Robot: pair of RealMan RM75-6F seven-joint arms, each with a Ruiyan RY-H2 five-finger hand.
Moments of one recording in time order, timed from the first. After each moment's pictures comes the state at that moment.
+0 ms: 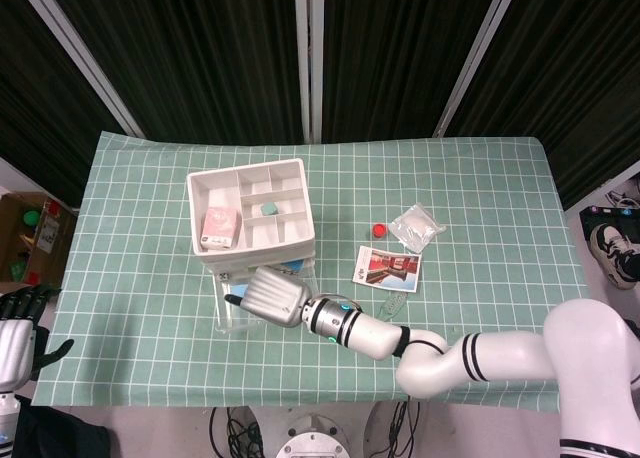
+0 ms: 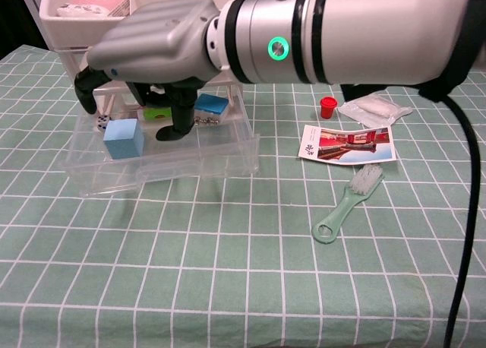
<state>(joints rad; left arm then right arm) -0.02 -1.22 -0.04 -1.46 1.52 1.60 0.04 1.27 -1.53 0.21 -1.65 -1.14 0.68 -0.65</state>
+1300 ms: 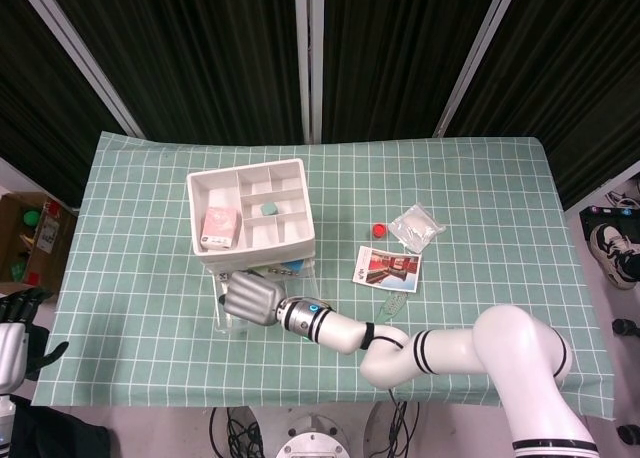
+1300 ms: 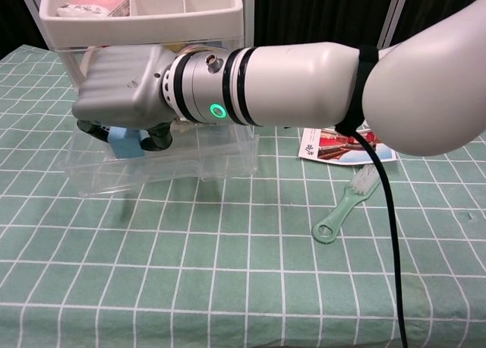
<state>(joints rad) 0.00 -1.25 -0.05 -1.39 1.50 1.60 -0.02 1.39 -1.74 0.14 -1.37 -1.17 0.71 -0.82</state>
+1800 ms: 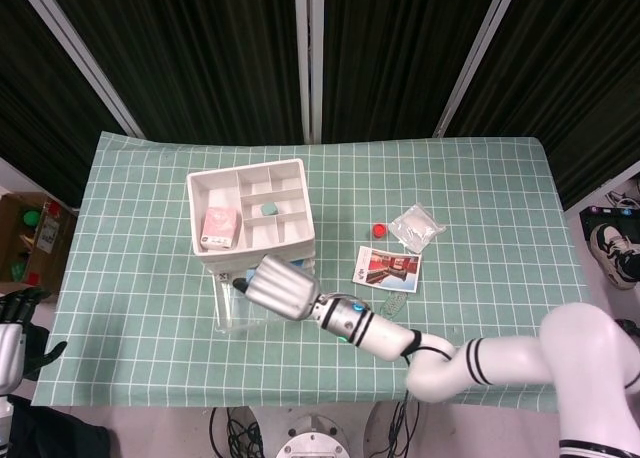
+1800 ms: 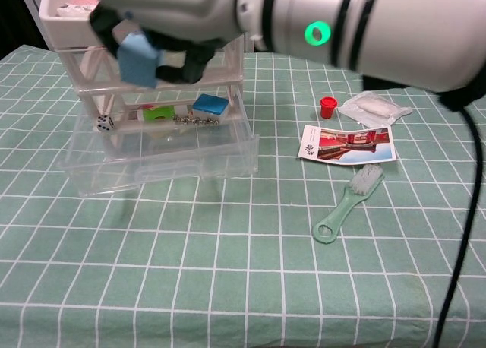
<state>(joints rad) 0.00 -1.26 -0.05 -1.37 1.51 1.62 -0.03 1.18 -1.50 0.12 -1.67 -1.33 1.01 -0.69</state>
